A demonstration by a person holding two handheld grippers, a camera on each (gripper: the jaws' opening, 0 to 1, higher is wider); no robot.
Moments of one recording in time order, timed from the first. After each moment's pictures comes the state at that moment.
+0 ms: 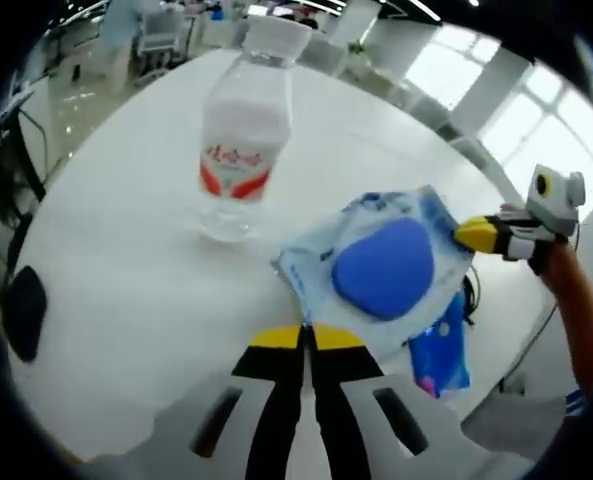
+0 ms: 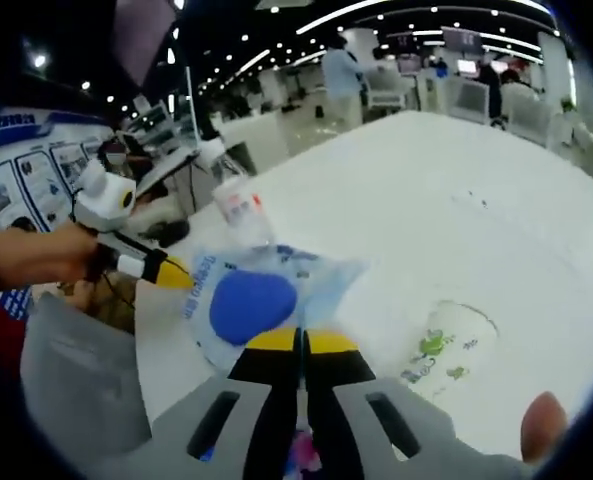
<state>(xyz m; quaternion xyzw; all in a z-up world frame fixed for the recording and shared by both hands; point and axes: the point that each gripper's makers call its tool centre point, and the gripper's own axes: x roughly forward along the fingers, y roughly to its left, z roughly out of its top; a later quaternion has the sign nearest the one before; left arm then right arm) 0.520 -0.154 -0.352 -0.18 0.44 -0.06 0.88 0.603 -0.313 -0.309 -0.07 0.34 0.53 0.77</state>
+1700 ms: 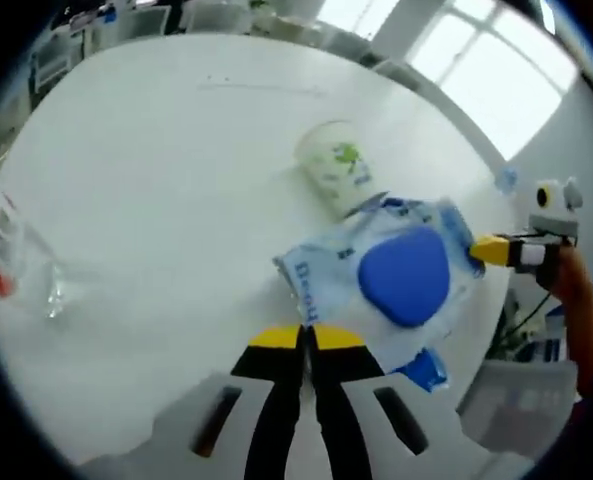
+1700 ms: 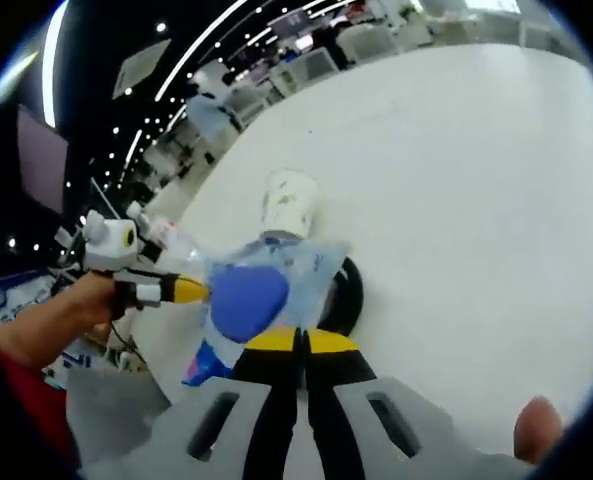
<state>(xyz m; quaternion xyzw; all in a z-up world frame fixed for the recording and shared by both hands) 0.562 -0.285 -0.379 -0.09 0.49 -0.22 0.84 0.560 -0.479 -0.349 0.14 0.44 0.31 0.83</state>
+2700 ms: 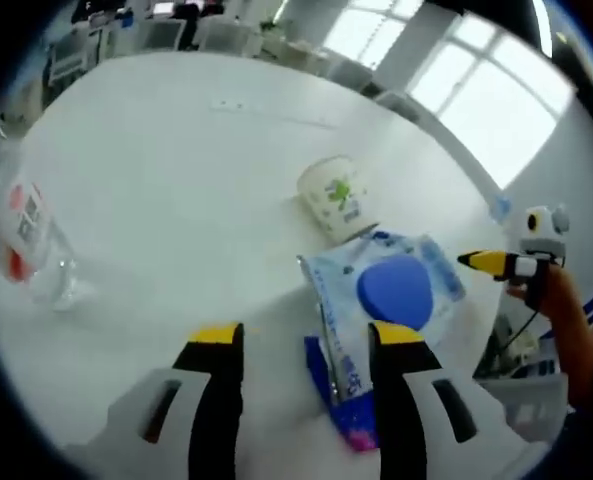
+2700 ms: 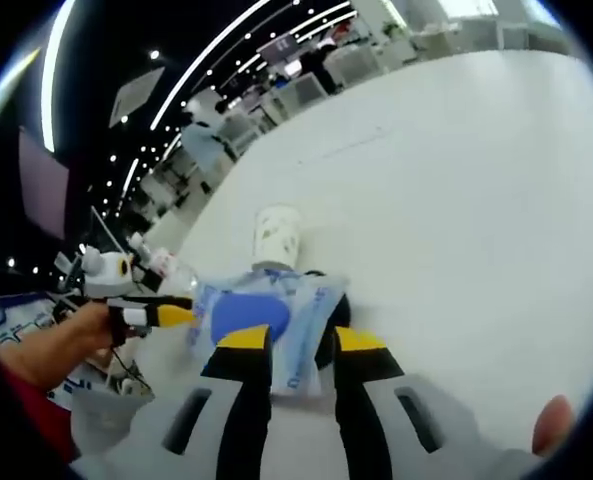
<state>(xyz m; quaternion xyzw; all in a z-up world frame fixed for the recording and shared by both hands) 0.566 -0.275 -0.350 -0.13 0.43 -0.22 0.87 0.576 -0.500 -0.321 0.18 0.38 0.28 0.86</state>
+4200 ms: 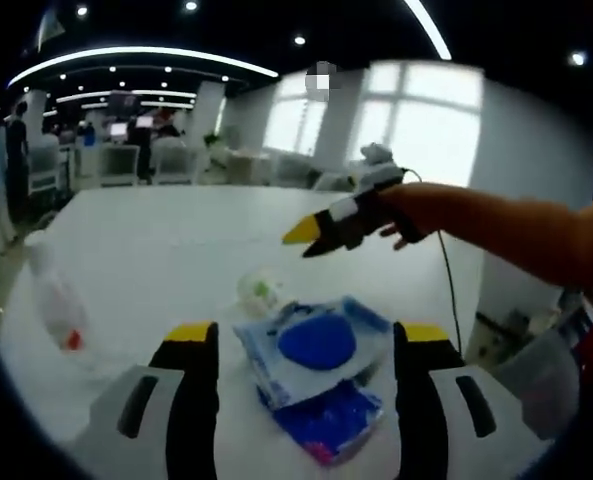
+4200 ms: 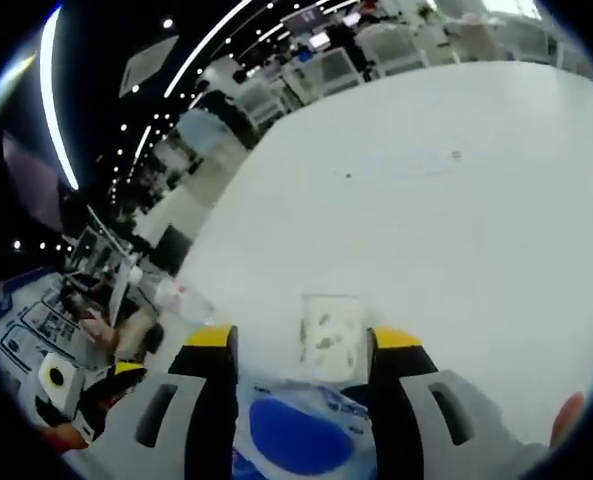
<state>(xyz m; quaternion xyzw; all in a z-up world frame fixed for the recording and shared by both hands) 0.524 -0.297 -0.246 -0.07 0.20 -0.28 0.94 0.684 -0.390 -0.300 0.12 0.46 0.34 0.81</state>
